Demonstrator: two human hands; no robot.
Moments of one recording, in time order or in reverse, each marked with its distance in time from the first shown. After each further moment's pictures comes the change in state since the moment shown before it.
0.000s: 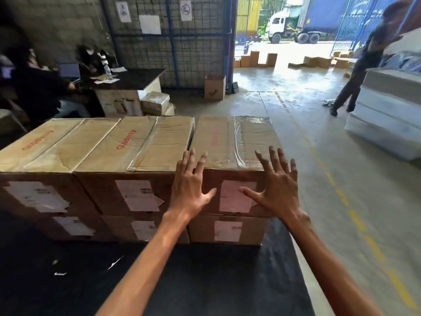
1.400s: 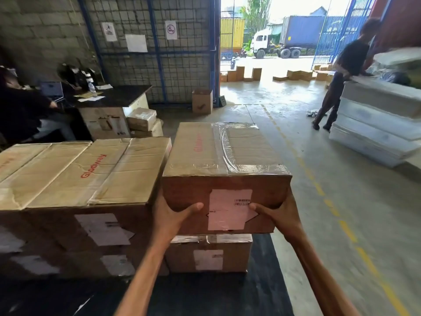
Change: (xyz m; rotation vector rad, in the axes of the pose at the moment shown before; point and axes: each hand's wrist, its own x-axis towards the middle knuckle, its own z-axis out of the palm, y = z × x) left_hand 0.021 0.022 0.034 -0.989 0.181 -0.436; right_hand 0.008 0.100 0.024 1.051 0.034 0.443
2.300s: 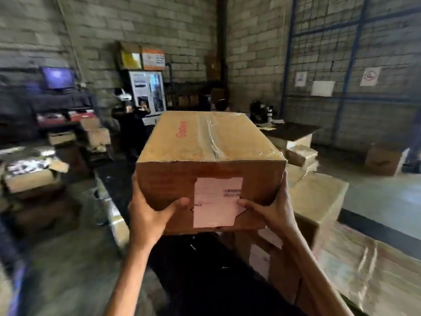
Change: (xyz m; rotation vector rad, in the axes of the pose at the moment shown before) left_hand -0.204 0.121 -0.342 0.344 0.892 0.283; right_hand -0.150 -0.217 0.292 0.263 -0.701 -0.498
